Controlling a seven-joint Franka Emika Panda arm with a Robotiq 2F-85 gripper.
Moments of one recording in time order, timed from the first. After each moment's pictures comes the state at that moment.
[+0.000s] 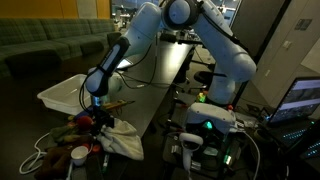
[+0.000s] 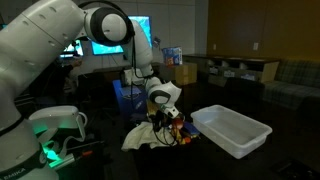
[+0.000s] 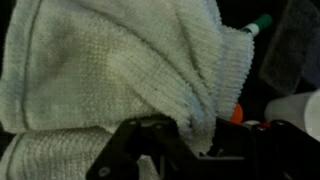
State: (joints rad) arm 0.16 0.86 0.21 -1.83 0.42 2.44 0.12
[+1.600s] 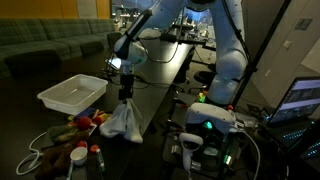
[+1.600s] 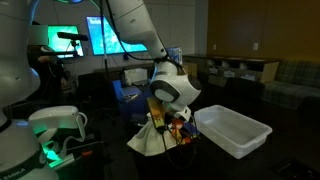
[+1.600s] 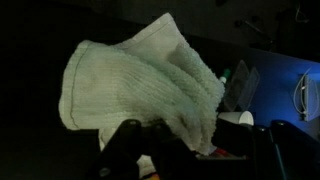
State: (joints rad) arm -0.34 0.50 0.36 -2.19 0.60 2.27 -0.56
